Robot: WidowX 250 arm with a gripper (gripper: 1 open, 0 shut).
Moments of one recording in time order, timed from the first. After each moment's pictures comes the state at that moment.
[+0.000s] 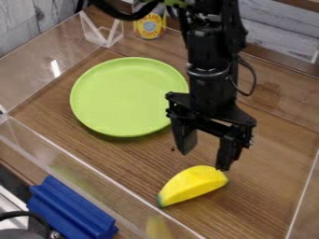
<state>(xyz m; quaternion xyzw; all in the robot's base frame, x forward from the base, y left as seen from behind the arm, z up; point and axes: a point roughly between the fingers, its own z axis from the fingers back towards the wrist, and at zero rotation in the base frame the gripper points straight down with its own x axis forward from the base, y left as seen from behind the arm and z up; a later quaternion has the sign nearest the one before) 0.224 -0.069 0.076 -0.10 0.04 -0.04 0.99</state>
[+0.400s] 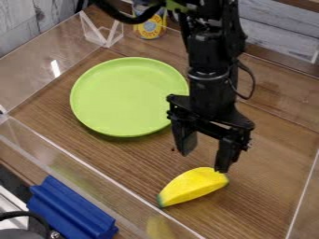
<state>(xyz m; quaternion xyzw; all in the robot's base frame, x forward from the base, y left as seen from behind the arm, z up) 0.228 -0.067 0.069 -0.10 0.04 -0.04 0.99</state>
